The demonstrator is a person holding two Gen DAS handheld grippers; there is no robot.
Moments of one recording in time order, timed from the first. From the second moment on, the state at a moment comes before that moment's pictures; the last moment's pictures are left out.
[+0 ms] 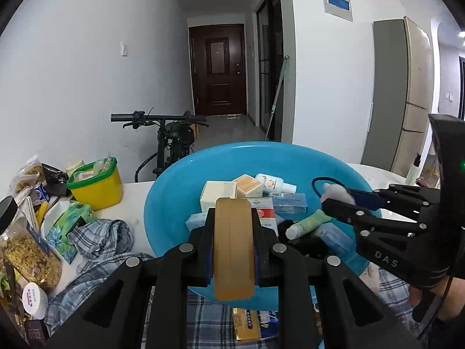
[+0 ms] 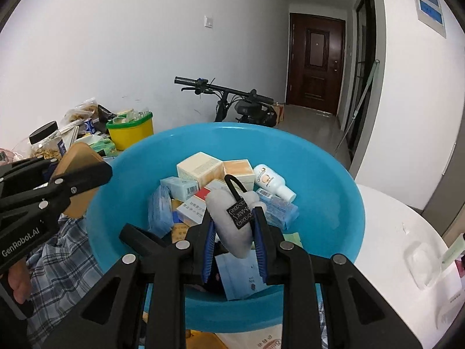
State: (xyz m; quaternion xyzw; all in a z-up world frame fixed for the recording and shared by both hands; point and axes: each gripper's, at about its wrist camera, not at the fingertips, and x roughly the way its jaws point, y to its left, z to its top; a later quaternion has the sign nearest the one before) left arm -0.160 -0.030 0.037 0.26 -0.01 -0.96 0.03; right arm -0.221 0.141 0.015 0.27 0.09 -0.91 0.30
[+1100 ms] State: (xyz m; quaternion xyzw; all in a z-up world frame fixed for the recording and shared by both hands) left arm -0.160 -0.021 0.031 0.26 -0.01 -0.97 0.02; right arm -0.212 0.145 0.018 0.26 0.08 -0.91 0.31
